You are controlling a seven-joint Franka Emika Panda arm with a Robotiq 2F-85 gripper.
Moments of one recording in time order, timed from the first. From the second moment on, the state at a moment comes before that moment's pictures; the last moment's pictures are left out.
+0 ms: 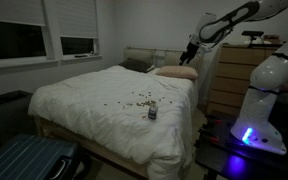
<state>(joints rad) -0.25 -0.51 -0.16 -2.63 -0.16 2.56 -0.06</state>
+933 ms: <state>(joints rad) -0.18 0.05 -0.20 -2.28 0.02 2.71 -0.19</state>
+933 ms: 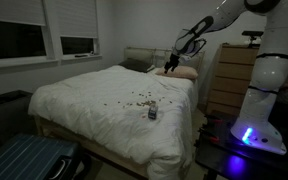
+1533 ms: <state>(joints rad) -0.19 0.31 -0.12 -2.10 0.11 2.71 -0.25</state>
